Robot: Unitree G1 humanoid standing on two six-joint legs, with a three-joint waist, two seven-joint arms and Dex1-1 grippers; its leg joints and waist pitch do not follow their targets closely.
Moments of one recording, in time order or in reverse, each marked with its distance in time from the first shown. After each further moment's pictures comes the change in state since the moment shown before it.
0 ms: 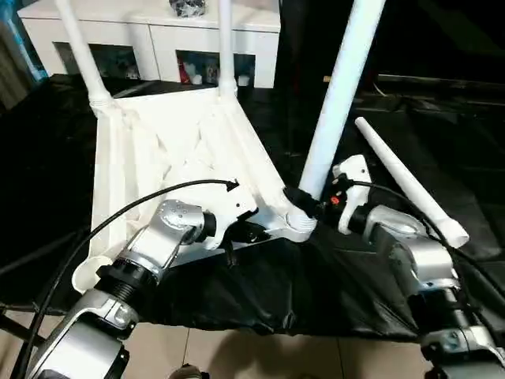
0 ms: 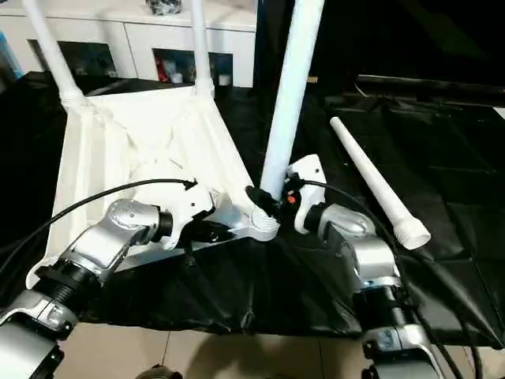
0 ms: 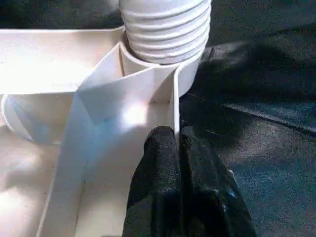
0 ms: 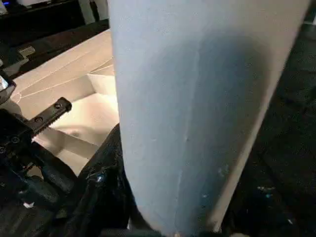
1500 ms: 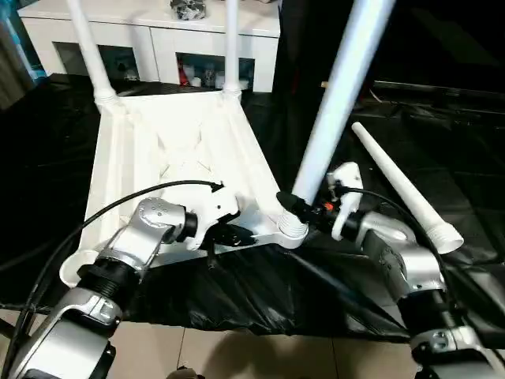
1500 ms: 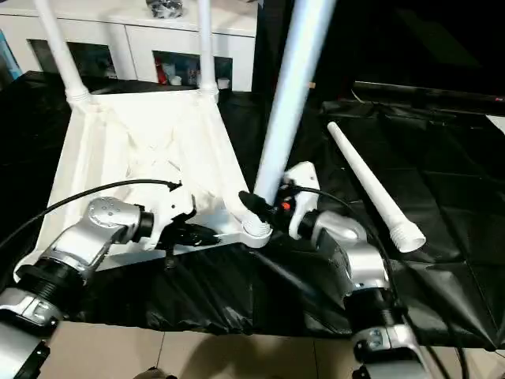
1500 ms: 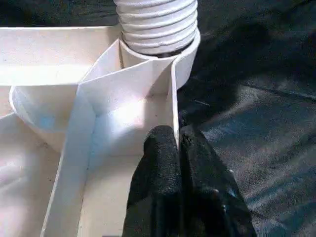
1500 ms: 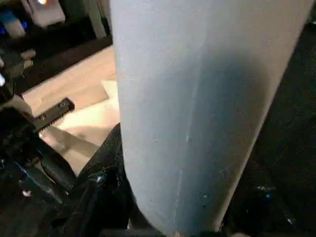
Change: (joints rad) left arm -0.002 0.073 0.024 0.063 0.012 -0.100 -0.149; right arm 0.039 0.060 -0.048 0.077 0.062 -0.080 0.043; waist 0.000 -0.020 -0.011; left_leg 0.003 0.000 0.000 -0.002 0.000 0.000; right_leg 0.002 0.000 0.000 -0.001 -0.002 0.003
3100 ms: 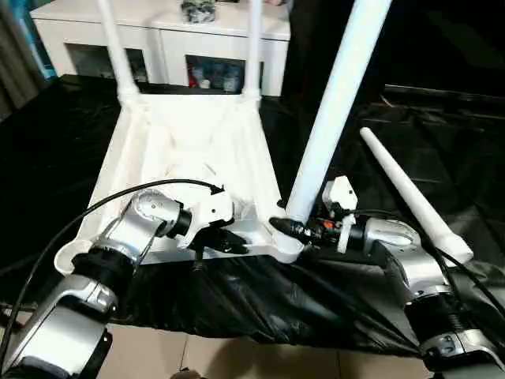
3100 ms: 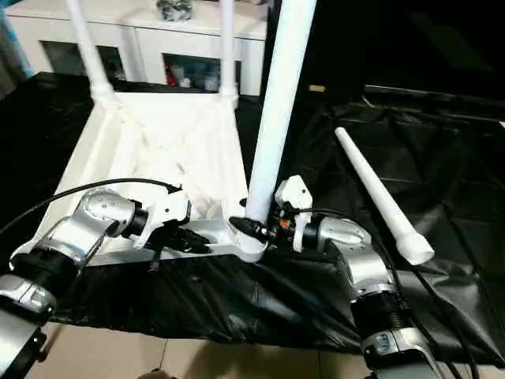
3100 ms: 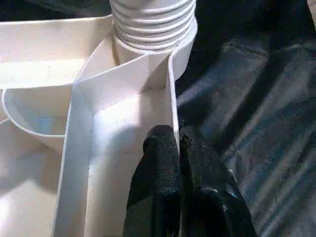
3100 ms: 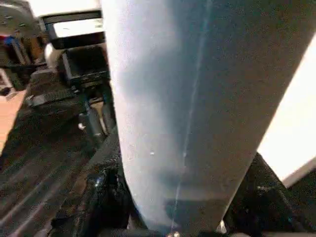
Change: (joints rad) left arm -0.079 0.037 -0.038 0.132 0.060 -0.149 -0.197; right arm -0.010 -0.079 0.149 0.036 -0.118 -0.194 0.306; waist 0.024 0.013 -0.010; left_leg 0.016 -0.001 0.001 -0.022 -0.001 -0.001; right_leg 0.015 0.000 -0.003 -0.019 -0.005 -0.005
